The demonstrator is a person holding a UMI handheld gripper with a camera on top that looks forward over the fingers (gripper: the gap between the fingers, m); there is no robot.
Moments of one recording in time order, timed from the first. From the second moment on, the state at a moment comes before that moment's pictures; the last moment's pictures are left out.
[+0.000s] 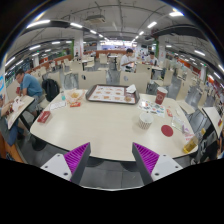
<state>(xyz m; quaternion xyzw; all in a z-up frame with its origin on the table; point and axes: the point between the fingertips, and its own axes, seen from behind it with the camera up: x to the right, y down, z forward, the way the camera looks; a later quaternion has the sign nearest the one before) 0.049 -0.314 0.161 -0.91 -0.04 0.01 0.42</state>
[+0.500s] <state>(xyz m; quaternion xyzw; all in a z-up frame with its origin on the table) 0.257 -0.346 0.098 -0.90 0.00 -0.03 0.44</state>
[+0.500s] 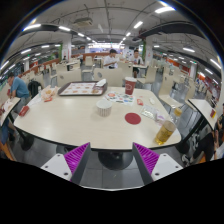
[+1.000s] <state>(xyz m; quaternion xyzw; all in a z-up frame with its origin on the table) 0.476 -0.264 0.043 -0.85 0.07 -0.07 0.51</state>
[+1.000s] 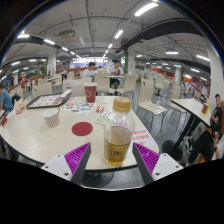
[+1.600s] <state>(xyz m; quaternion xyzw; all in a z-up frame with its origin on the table) 0.499 -0.231 0.037 -0.84 0.09 -0.09 0.52</state>
